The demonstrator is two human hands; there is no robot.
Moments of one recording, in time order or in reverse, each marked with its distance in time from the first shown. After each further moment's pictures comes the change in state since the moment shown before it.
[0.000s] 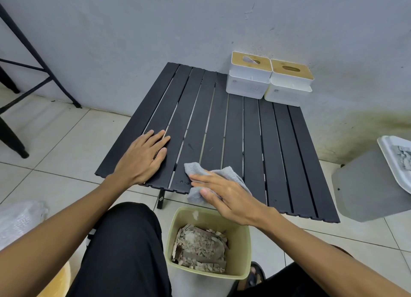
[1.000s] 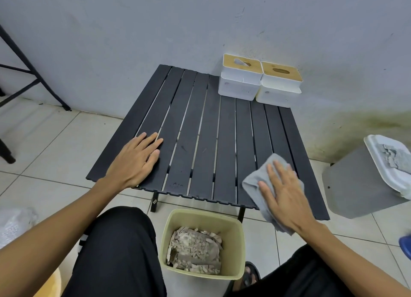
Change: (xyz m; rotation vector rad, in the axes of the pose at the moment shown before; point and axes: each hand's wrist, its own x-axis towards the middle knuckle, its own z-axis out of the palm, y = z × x) left_hand -0.001 0.000 0.001 -0.019 0.013 0.008; right_hand -0.095 0.070 -0.046 -0.521 0.212 0.668
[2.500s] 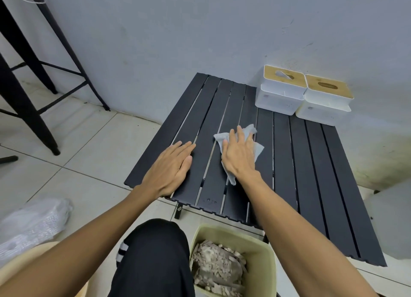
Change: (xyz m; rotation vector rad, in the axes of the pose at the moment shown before) left_hand 0.001 -0.003 -0.003 -0.212 0.053 -0.043; right_hand 0.172 -0.197 0.034 0.180 0.001 -0.048
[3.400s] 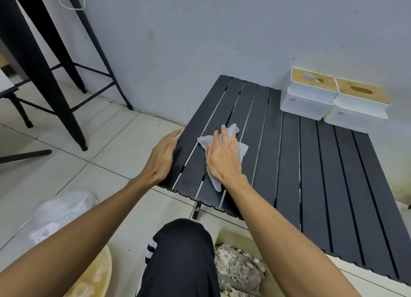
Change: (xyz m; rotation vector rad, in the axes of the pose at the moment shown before) left_hand -0.009 -0.048 -0.046 -0.541 0.208 -0.321; right_hand -0.018 -0.096 0.025 0.070 -0.015 -0.196
